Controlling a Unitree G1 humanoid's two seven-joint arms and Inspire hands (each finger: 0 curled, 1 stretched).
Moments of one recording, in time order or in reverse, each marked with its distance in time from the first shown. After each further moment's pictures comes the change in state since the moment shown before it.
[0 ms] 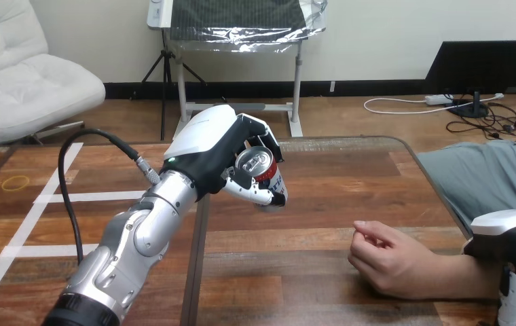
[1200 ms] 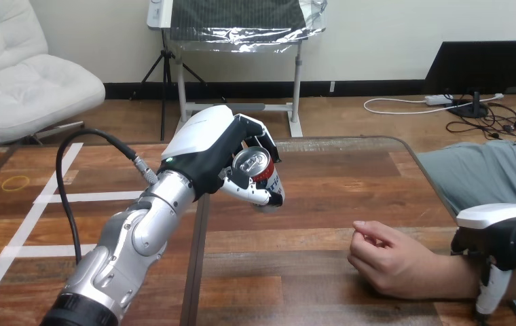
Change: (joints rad) left arm 0.001 0.003 0.007 0.000 0.000 0.008 -0.007; right arm -0.054 0.083 0.037 0.096 -0.033 -0.013 -0.088
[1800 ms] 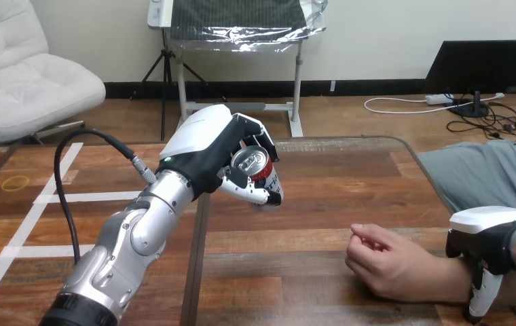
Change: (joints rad) left arm 0.000 0.002 0.004 0.000 0.000 0.000 0.000; right arm 0.010 0.015 0.025 0.025 -0.012 -0.011 -0.067
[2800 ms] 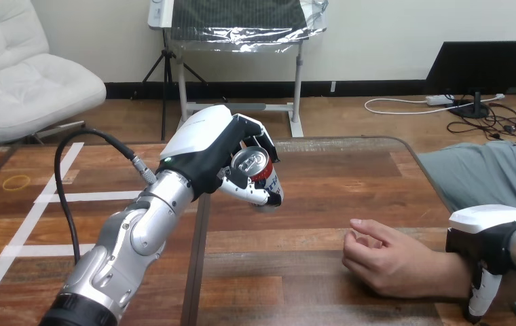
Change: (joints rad) left arm 0.000 0.001 0.000 0.000 0.000 0.000 -0.005; right arm 0.014 0.000 0.003 -0.012 -0.003 0.024 -0.026
